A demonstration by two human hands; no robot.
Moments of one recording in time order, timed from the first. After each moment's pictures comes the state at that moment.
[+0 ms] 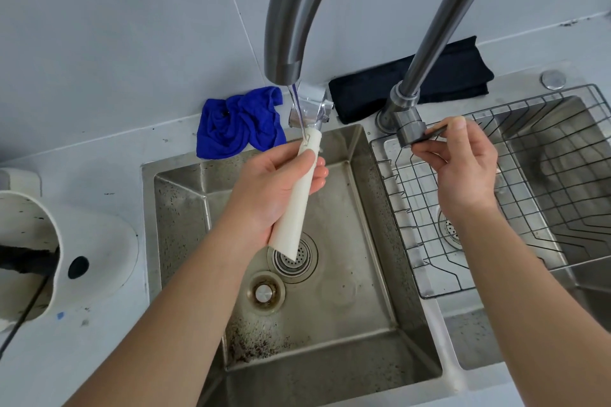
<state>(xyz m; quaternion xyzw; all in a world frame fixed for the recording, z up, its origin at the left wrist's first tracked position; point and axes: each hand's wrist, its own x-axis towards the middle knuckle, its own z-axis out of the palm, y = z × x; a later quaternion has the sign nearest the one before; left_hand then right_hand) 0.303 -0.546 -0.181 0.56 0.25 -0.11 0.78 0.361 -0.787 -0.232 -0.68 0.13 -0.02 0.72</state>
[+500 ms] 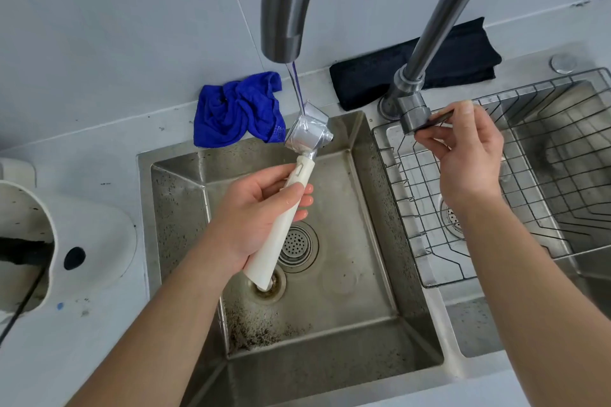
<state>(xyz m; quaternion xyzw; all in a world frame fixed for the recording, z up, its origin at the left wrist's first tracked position) 0.263 -0.527 -0.190 0.61 0.21 -0.16 0.74 0.360 -0.783 -0.230 -0.66 0.13 -0.02 0.74</state>
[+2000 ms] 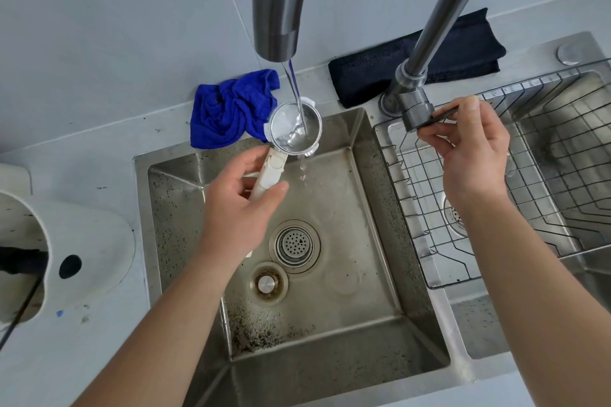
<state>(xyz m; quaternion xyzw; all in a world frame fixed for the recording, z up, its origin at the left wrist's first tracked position) 0.267 -0.512 -0.217 0.81 0.16 0.02 0.56 0.359 -0.780 -0.230 -0.66 0.15 -0.02 0.74</state>
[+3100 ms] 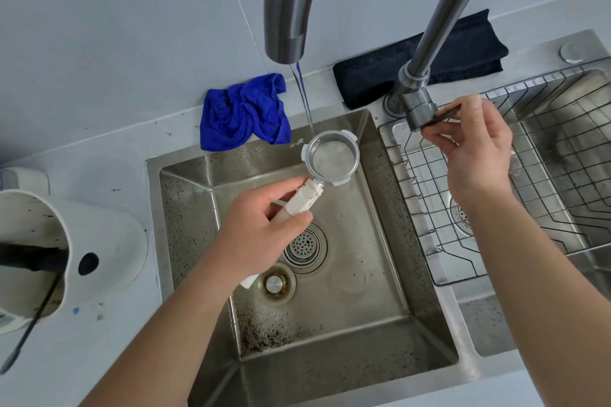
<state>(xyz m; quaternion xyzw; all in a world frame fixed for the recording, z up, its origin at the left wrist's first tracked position) 0.252 -0.514 -0.201 0.81 0.06 -0.16 0.56 0.360 -0.781 -0.230 -0.65 0.13 -0.03 0.75</state>
